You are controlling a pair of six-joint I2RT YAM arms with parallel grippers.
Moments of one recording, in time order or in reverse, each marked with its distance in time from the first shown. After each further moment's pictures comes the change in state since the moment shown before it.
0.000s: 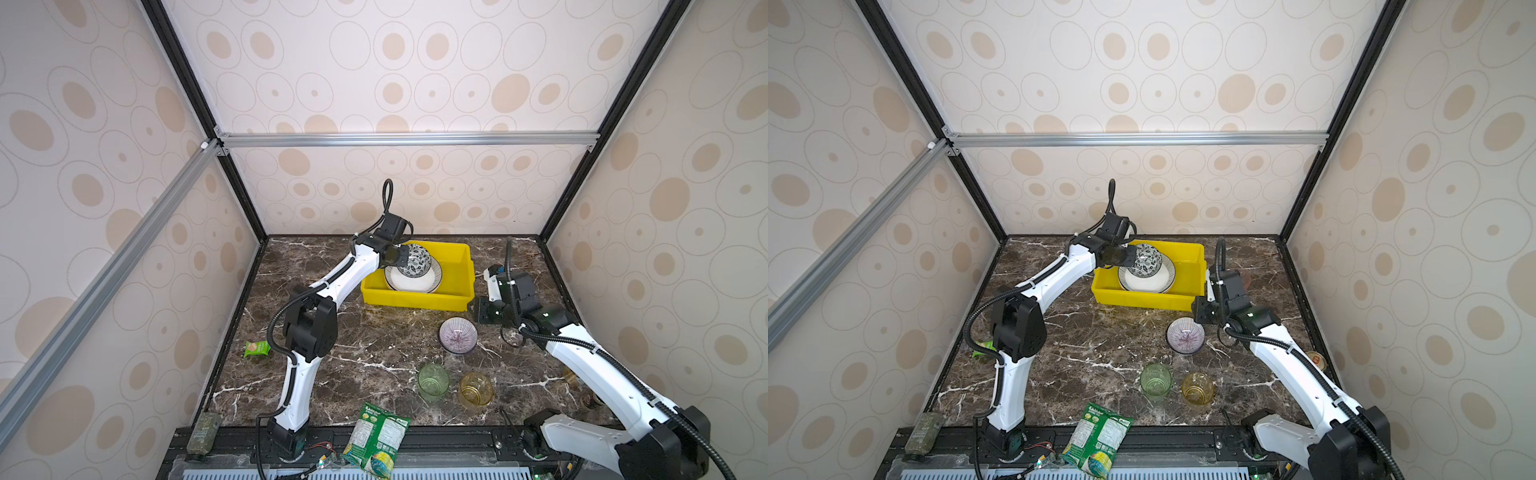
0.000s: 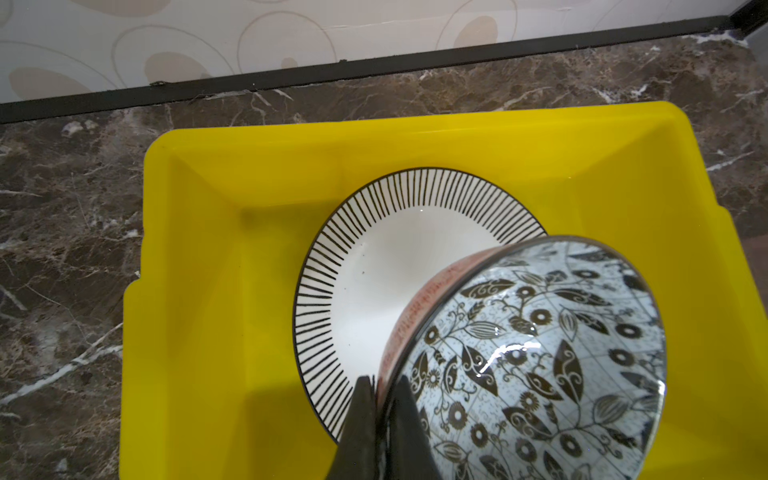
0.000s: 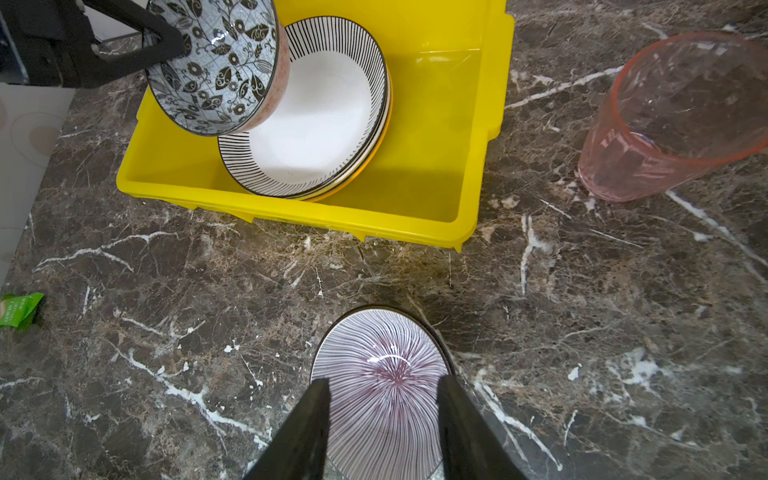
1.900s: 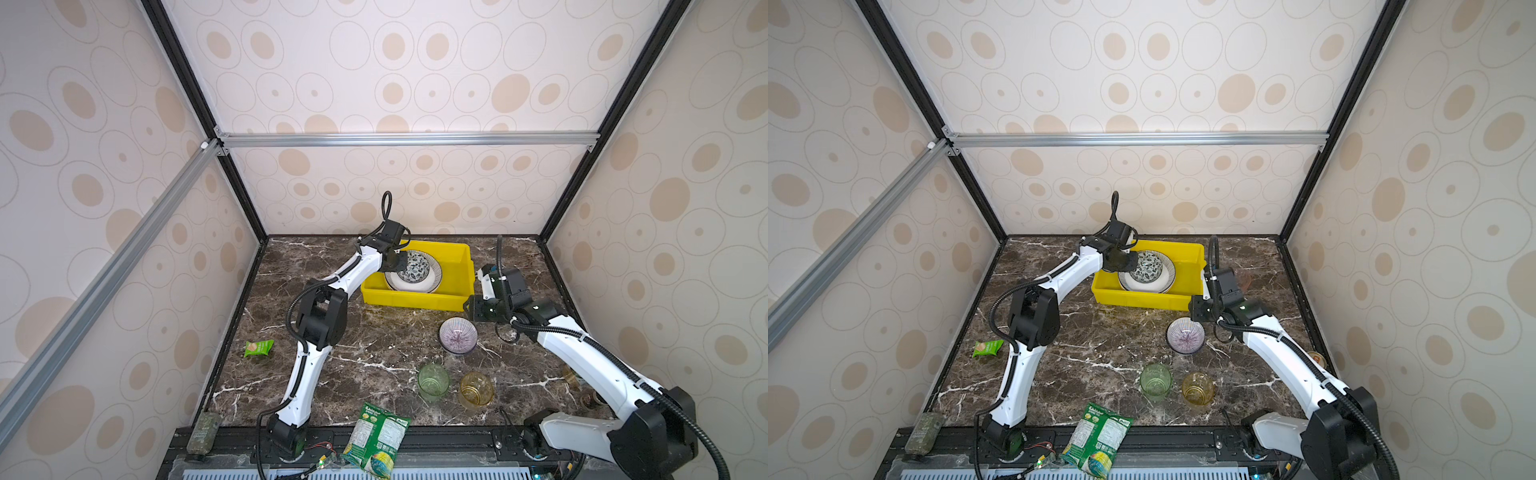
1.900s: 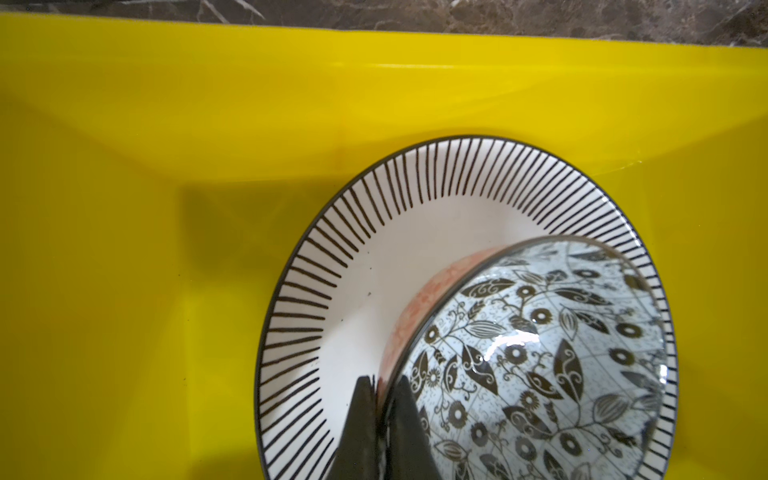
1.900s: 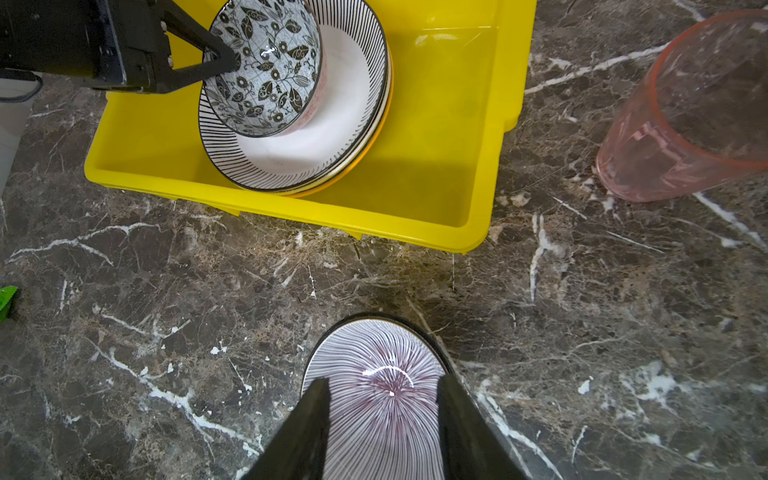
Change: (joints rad) left arm 0.038 0.171 0.086 -0.002 0.090 -0.042; right arm 0.000 0.077 0.013 0.015 -0.014 -0.018
